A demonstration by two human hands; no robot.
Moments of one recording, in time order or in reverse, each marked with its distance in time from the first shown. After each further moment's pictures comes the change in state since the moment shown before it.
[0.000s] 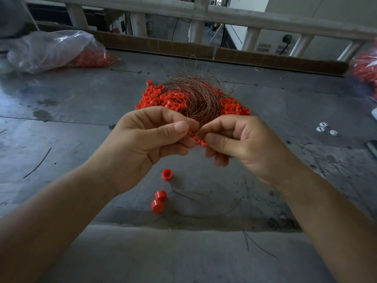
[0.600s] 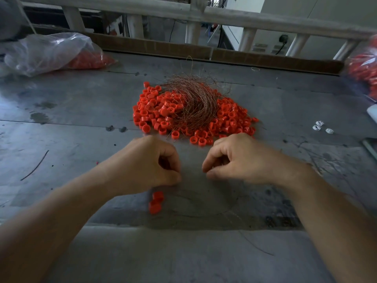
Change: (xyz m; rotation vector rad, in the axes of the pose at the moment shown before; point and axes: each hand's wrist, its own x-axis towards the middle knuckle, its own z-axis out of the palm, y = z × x) left_hand 0.002 -0.014 -0.009 1.152 -0.084 -0.144; right_hand 0.003 0.014 -0.013 -0.728 -0.237 0.104
